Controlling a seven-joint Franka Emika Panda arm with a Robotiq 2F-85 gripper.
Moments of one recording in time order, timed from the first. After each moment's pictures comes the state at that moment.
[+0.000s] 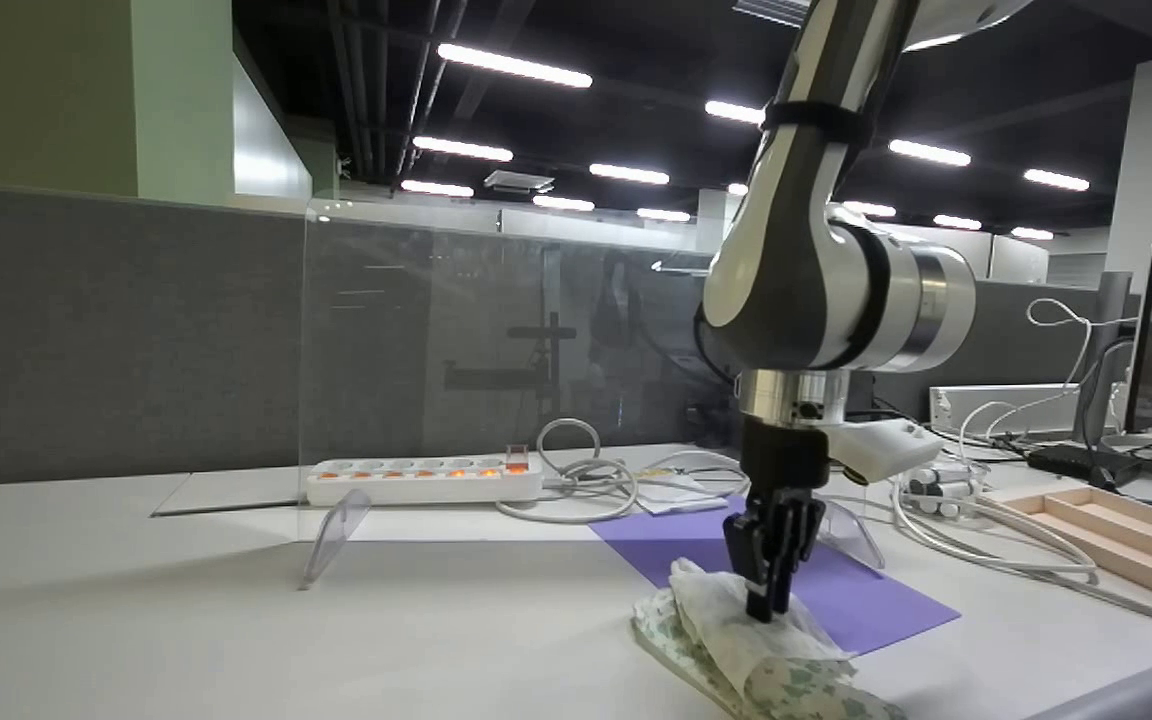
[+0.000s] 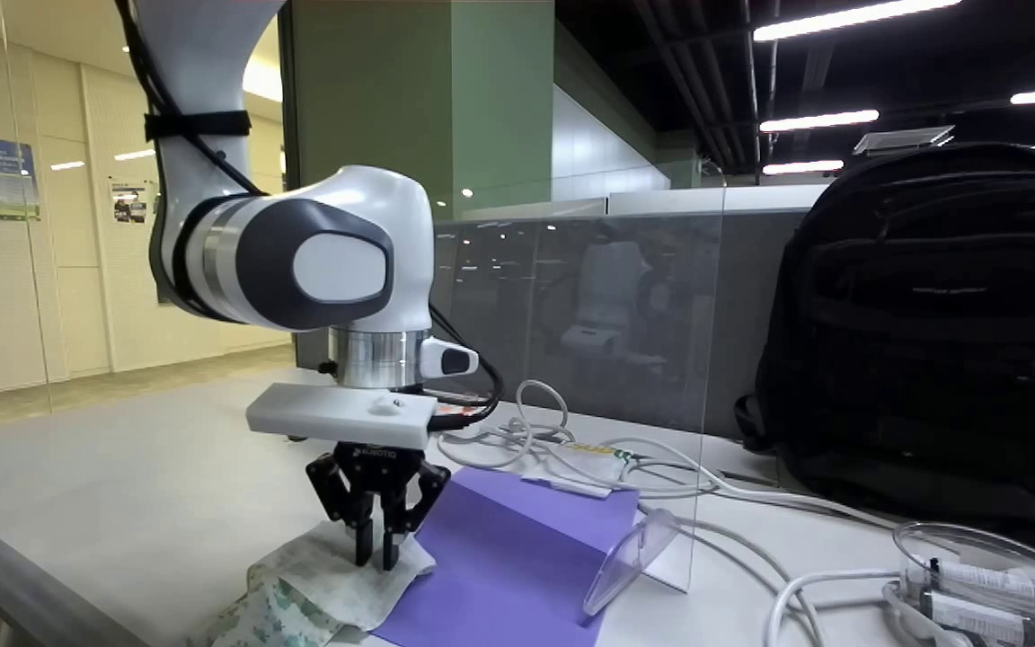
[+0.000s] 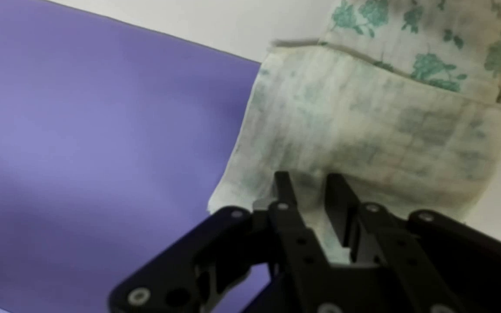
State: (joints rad) arm -0.17 0.33 0.11 -2.65 0.08 2.99 -0.48
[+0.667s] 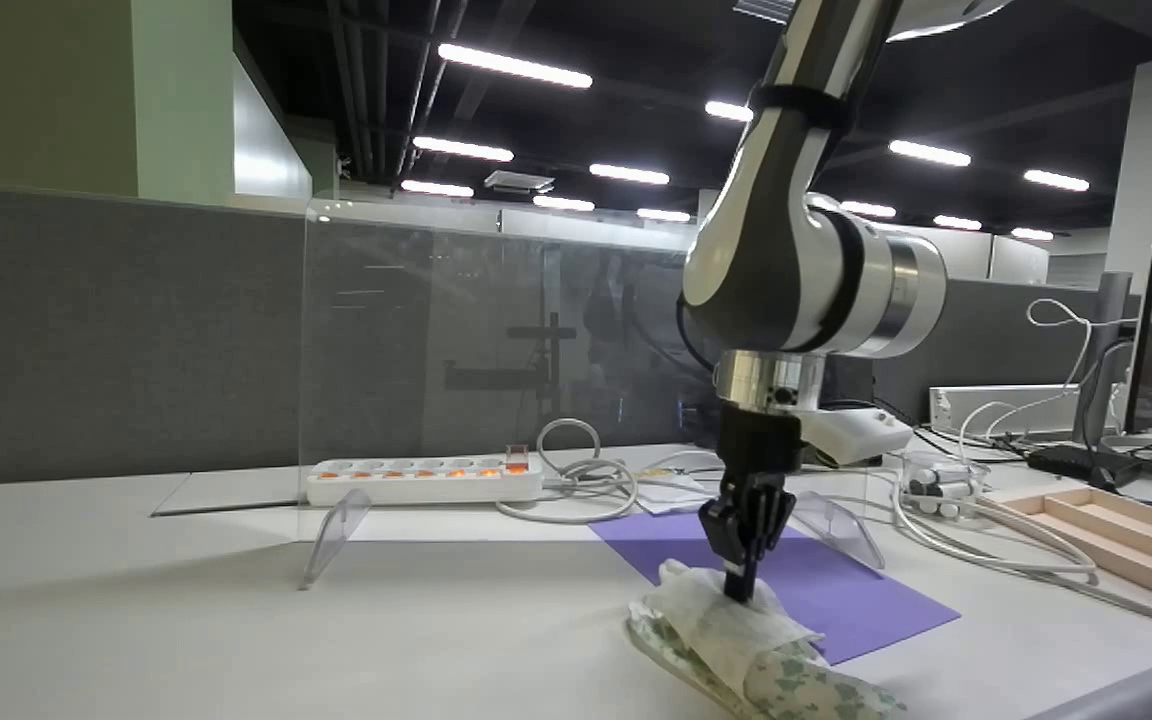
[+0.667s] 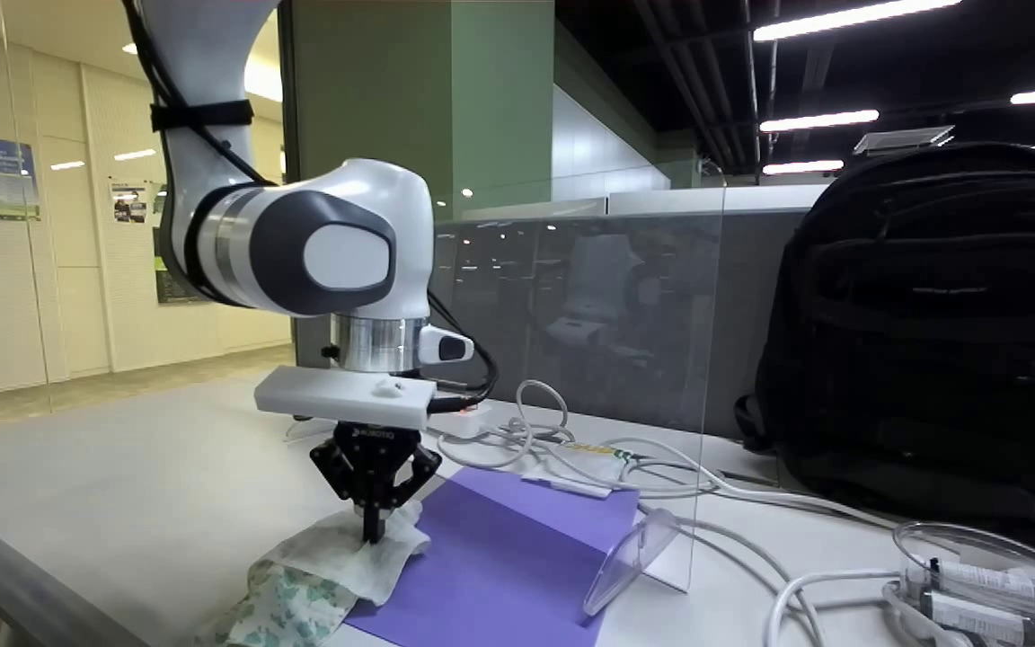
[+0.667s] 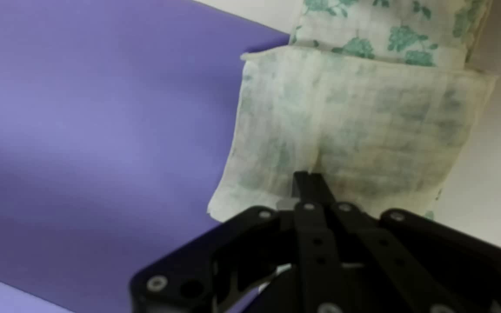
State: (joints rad) arm -0.24 0.33 0.20 -2.62 0.08 2.95 -0.48
